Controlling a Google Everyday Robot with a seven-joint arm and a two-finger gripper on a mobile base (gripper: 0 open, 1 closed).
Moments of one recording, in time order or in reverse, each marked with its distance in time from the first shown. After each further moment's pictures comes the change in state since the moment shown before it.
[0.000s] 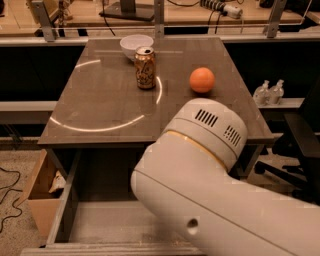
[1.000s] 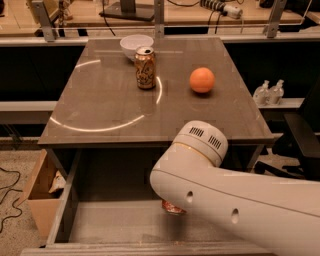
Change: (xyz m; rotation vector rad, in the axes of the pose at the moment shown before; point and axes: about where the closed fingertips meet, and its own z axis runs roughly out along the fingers) arm 0.062 -0.032 0.088 0.071 0.205 0.319
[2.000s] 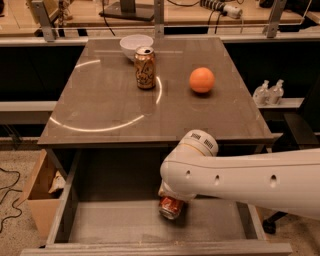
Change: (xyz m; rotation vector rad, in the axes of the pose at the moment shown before) arm 0.013 -0.003 0.100 -0.025 0.169 0.260
